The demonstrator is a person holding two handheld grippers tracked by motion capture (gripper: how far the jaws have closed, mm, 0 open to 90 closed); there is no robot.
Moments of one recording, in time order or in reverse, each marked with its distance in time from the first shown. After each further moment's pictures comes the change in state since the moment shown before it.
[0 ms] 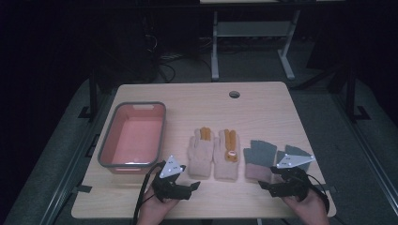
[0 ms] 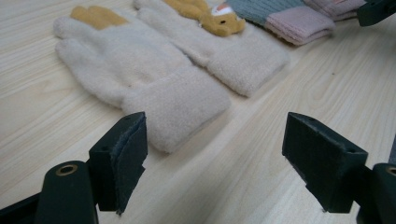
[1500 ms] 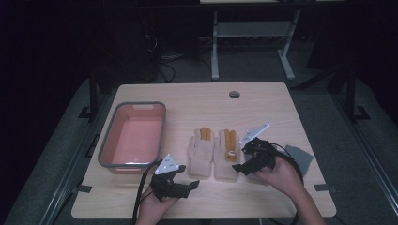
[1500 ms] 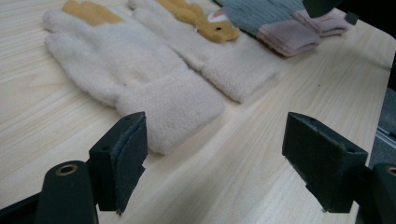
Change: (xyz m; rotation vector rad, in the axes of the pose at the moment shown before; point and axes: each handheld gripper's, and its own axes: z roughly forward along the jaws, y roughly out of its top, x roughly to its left) left arm 0.011 -0.003 -0.001 -0.050 -0.064 -0.083; right arm 0.019 0.111 0.043 0.164 0.123 -0.204
